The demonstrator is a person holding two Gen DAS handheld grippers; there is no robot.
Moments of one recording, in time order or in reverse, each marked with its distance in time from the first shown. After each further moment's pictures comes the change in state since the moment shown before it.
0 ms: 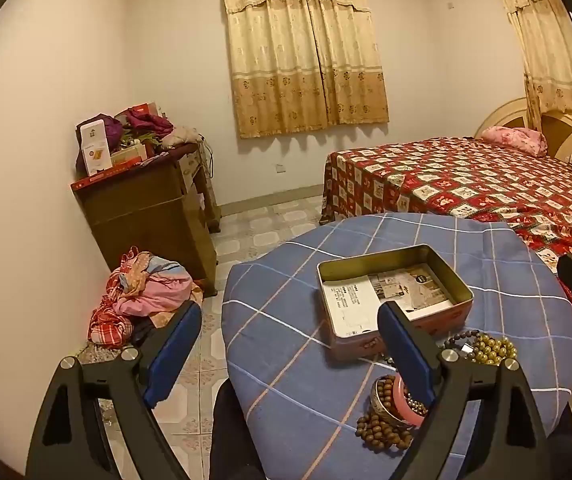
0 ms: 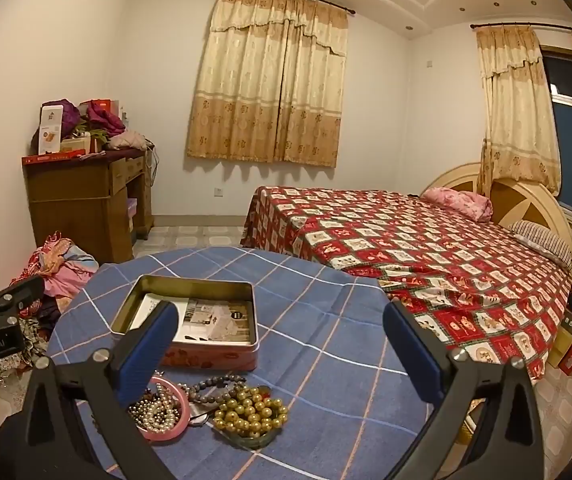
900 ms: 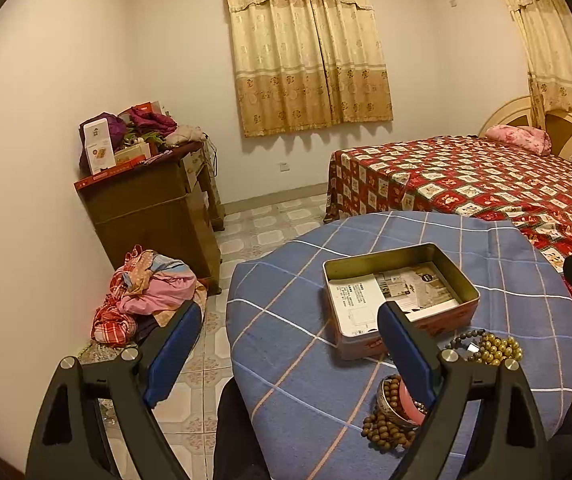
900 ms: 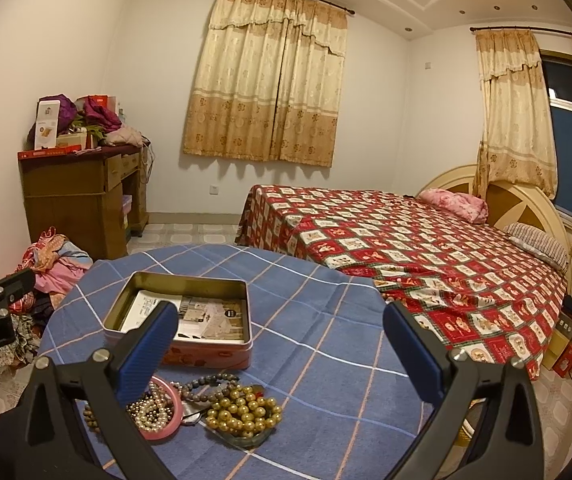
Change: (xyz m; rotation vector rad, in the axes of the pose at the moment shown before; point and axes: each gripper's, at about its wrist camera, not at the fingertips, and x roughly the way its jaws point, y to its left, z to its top) left arm 0.005 -0.001 -0.004 0.001 0.002 0.019; right arm 0.002 -0.001 -0.004 -0.007 0.000 -0.019
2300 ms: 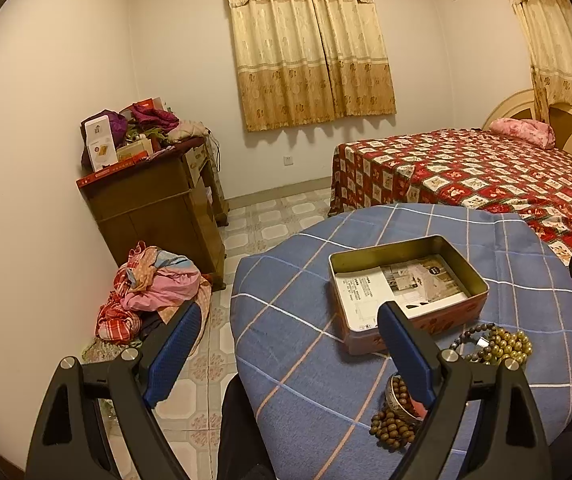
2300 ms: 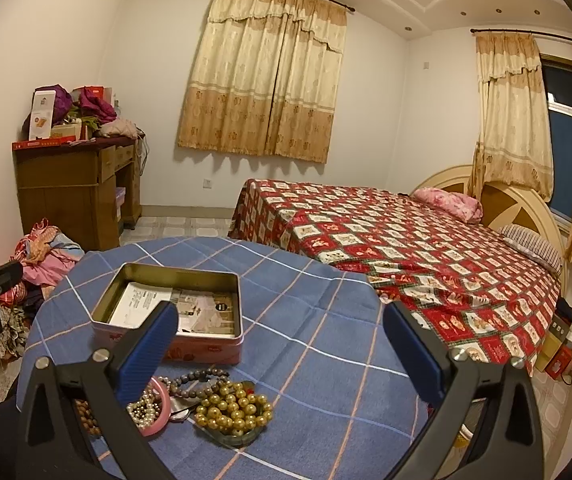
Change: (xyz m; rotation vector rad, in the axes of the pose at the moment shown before) left arm 0.011 0.000 -0.007 0.005 0.026 0.017; right arm 0.006 -0.003 -0.003 -0.023 0.028 -0.023
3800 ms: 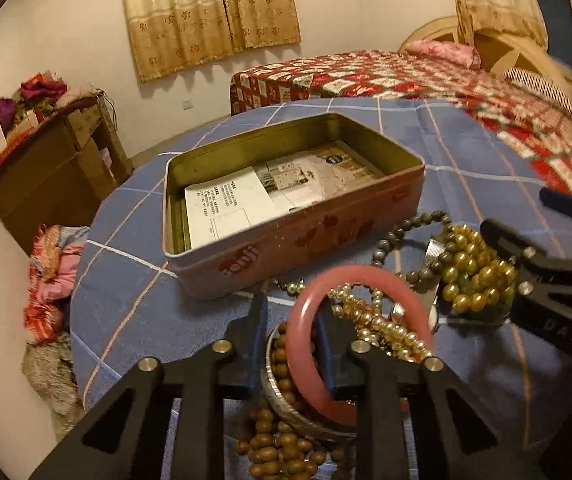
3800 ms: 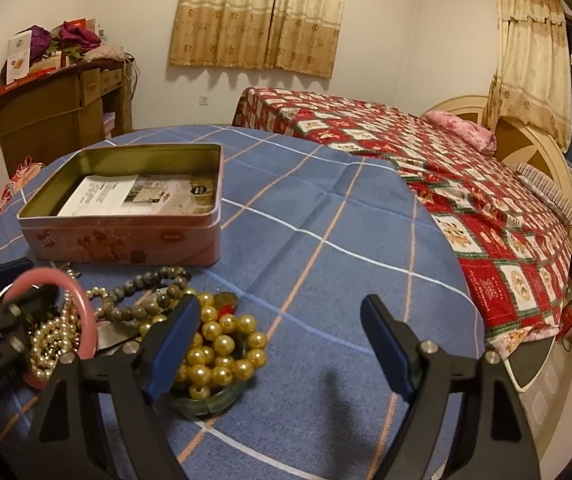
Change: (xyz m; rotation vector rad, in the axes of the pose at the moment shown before) left arm 0.095 -0.102 -0.055 0.173 0.233 -0.312; right arm 0.090 0.005 -0.076 0.010 0.303 0.005
